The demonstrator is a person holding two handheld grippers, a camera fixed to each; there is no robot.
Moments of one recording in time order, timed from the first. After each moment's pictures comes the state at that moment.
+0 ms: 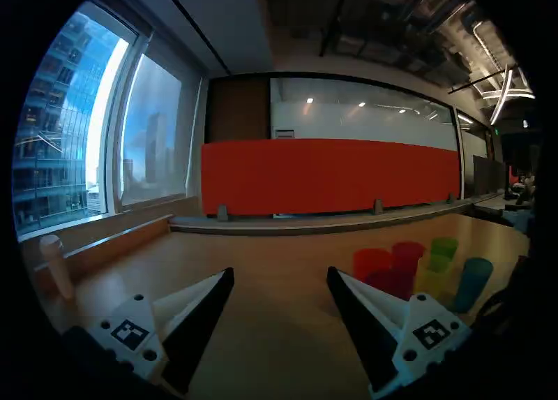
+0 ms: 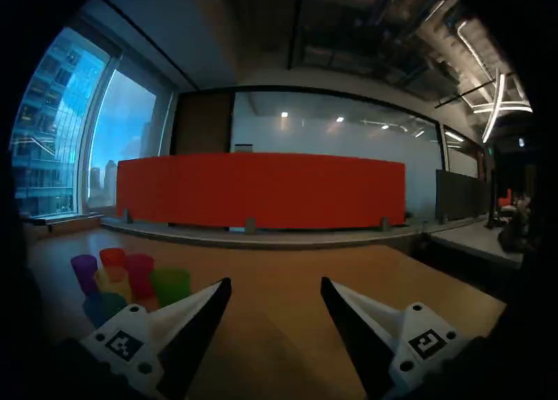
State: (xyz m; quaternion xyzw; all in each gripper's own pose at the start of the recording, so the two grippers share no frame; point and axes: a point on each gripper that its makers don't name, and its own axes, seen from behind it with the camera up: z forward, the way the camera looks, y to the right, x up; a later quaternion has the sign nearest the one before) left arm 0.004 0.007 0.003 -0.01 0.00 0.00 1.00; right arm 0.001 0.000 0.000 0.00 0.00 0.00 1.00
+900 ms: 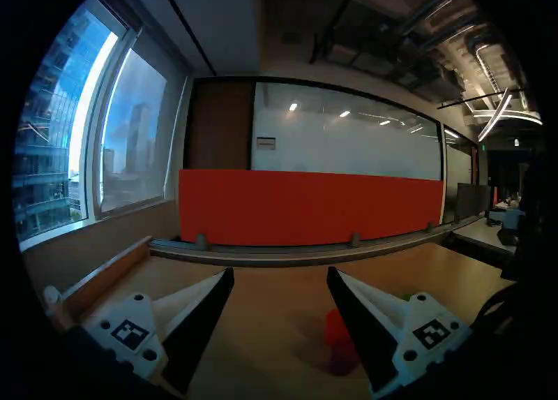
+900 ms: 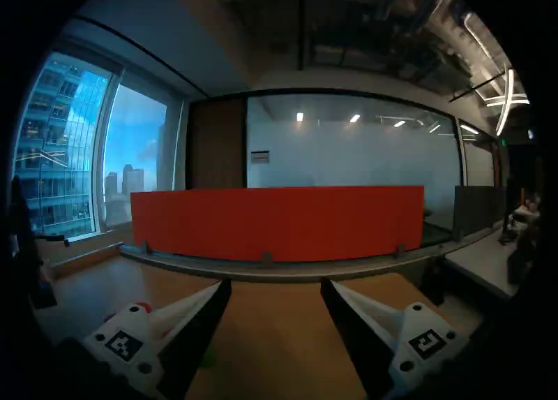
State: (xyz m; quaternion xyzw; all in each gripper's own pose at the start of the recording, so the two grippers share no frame) left arm 0.139 0.026 0.026 -0.06 0.00 -0.03 1.00; right arm 0.147 0.001 0.018 0.05 -0.02 0.02 1.00
